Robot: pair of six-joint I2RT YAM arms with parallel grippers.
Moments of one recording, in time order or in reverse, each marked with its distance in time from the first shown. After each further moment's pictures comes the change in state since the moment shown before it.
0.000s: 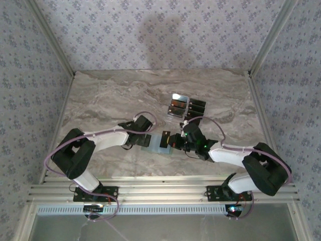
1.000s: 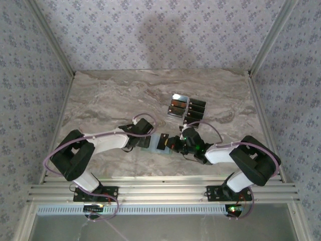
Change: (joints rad) left arm -0.032 -0.033 -0.048 0.017 -0.060 -0.079; right arm 0.019 0.140 -0.094 0.266 -0.010 0.120
